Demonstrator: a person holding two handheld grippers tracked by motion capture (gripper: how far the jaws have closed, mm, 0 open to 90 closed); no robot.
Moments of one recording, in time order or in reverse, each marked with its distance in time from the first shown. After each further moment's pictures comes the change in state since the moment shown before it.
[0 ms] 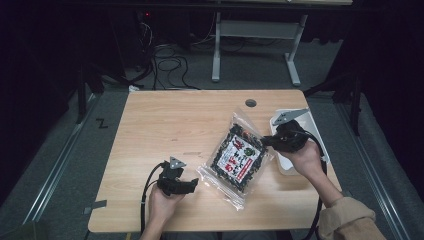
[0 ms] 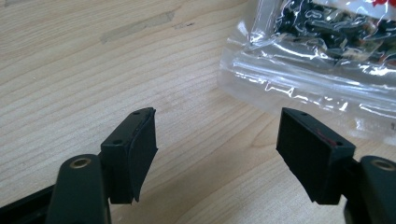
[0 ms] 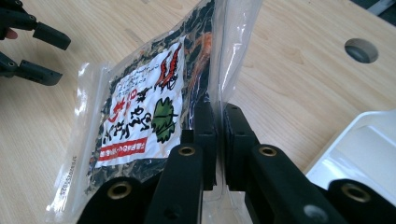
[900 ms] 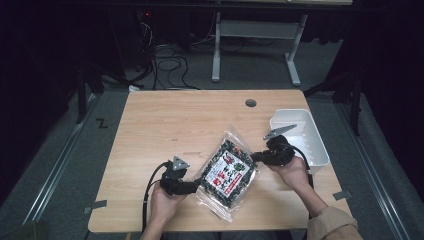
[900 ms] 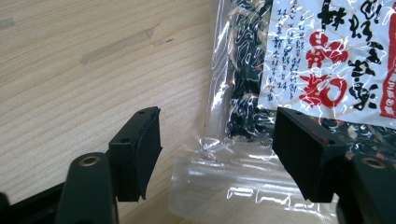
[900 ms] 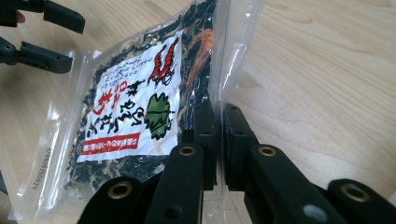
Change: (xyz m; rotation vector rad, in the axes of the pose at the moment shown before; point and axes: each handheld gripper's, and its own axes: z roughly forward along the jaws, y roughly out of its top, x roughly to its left) left arm -0.005 0.003 -0.001 -0.032 -0.037 0.049; right arm 0.009 -0.037 0.054 0.024 0.139 0.118
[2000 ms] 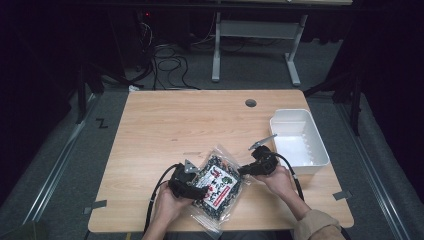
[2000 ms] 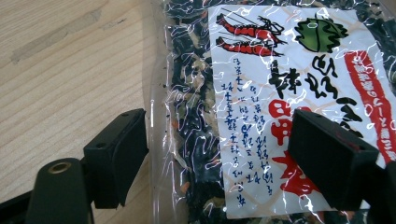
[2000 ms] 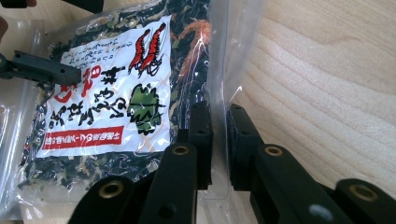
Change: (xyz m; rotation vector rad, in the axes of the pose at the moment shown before) left arm -0.014 0.000 0.022 0.088 -0.046 0.116; right arm 0.005 -0.018 0.062 0.116 0.148 0.089
